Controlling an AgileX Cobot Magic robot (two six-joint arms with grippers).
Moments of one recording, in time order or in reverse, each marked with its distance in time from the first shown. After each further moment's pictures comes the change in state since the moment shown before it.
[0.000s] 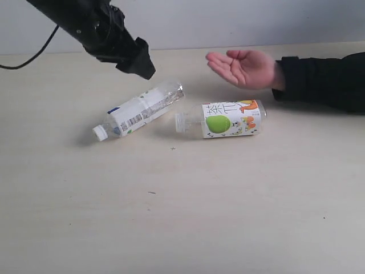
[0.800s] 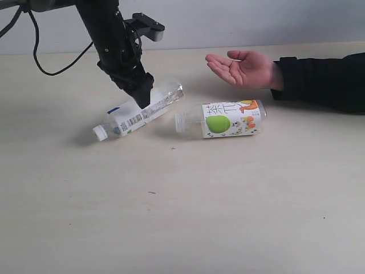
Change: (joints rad) left arm 0.000 0.416 -0.443 0.226 0.368 -0.021; right arm 0.000 0.000 0.000 0.000 0.000 0.000
